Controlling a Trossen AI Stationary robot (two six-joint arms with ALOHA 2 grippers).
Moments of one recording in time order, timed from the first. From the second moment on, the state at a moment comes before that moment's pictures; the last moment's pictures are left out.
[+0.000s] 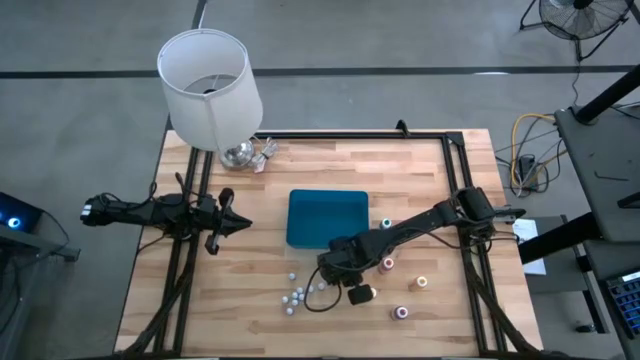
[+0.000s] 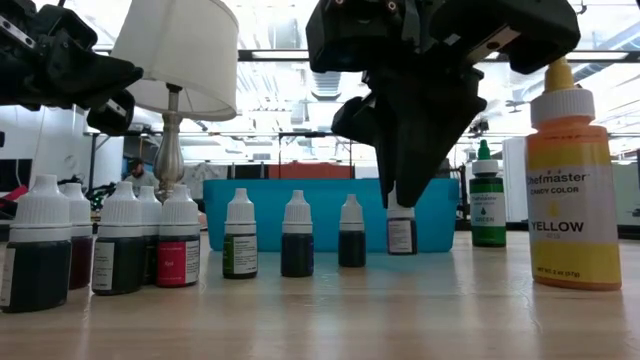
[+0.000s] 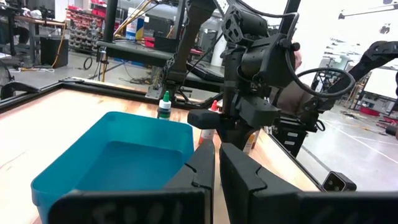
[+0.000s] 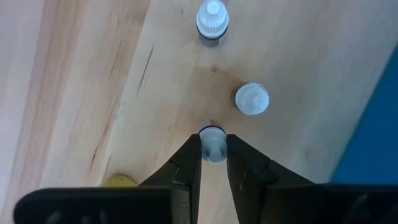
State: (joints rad) left arm -0.13 0.03 0.01 0.02 -0.02 -0.22; right arm 0.31 2.04 1.53 -0.79 -0.10 0.02
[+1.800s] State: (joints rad) left arm -0.13 0.04 0.01 0.02 -0.02 -0.22; right arm -0.07 1.94 1.59 -0.96 0.01 -0.09
